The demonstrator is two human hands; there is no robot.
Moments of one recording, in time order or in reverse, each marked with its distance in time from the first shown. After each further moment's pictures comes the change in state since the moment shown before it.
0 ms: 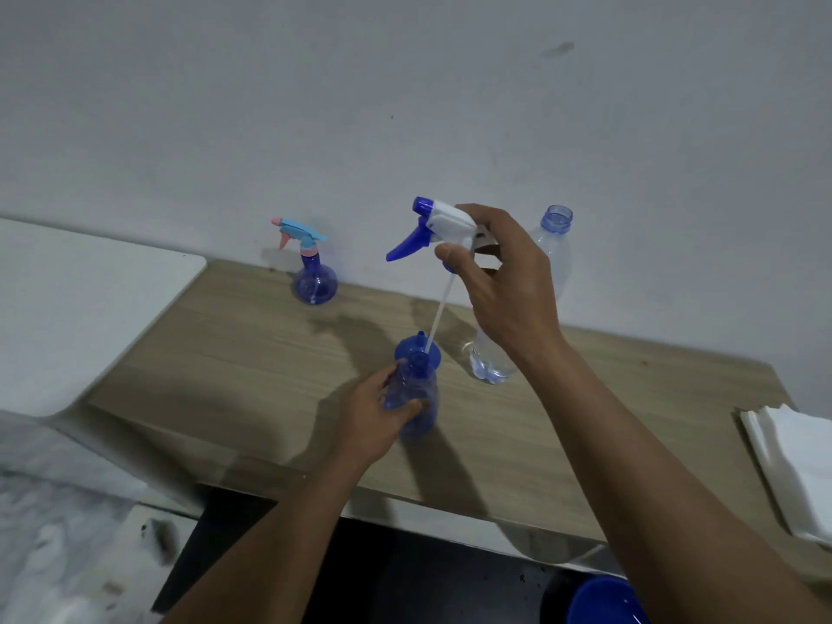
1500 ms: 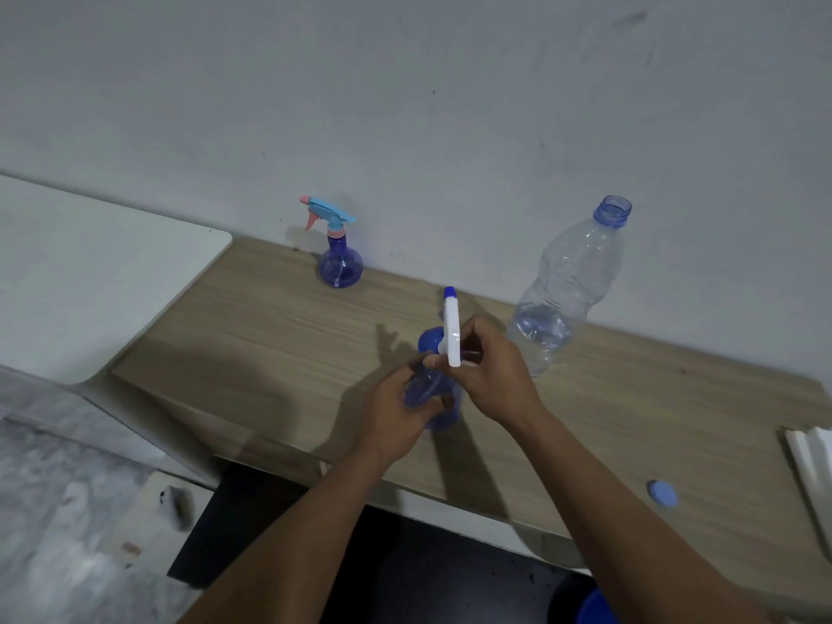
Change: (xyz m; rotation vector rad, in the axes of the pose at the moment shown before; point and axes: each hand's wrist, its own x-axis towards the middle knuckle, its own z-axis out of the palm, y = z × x) left_hand 0.007 -0.025 0.005 -0.114 -0.054 0.047; right_hand -0.067 0.094 0.049 -0.005 -0.338 0.299
